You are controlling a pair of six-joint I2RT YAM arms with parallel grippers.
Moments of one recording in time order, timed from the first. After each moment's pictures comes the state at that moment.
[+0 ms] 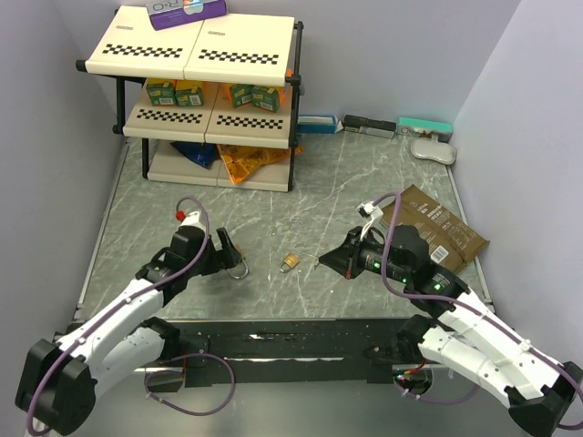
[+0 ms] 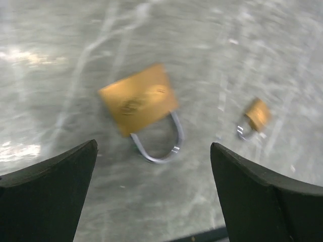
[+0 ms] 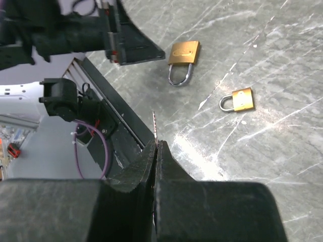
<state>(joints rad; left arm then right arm) -0.46 0.87 0.45 -0.28 -0.04 -0.66 0.70 0.66 0.65 -0.30 -0.30 0.53</state>
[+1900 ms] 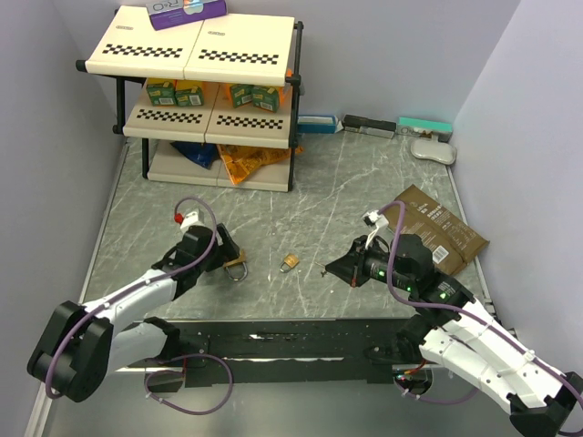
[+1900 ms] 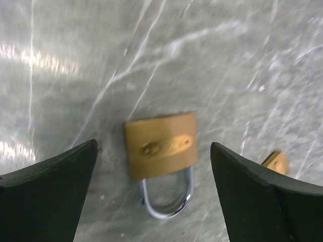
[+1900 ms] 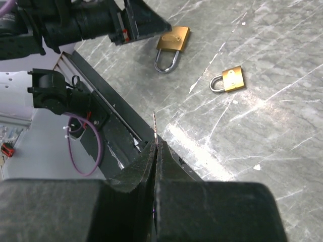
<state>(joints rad) -0.46 1.09 0.40 -0.01 -0.21 -0.78 0.70 0.57 0.60 -0.38 -0.27 0.54</state>
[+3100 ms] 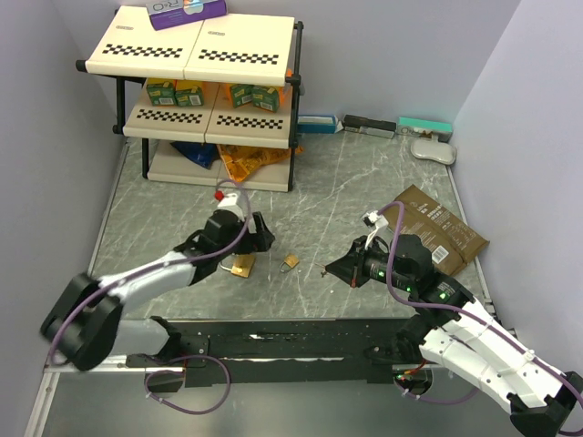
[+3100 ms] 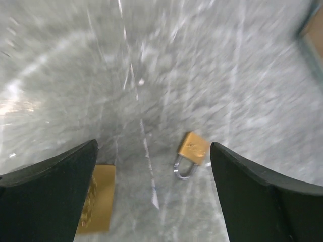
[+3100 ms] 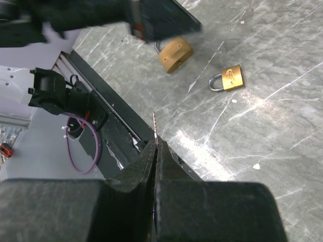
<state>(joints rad) -0.63 1.34 0.59 0.16 -0.04 -0.62 0.71 0.59 0.59 -0.38 -0.26 0.55</state>
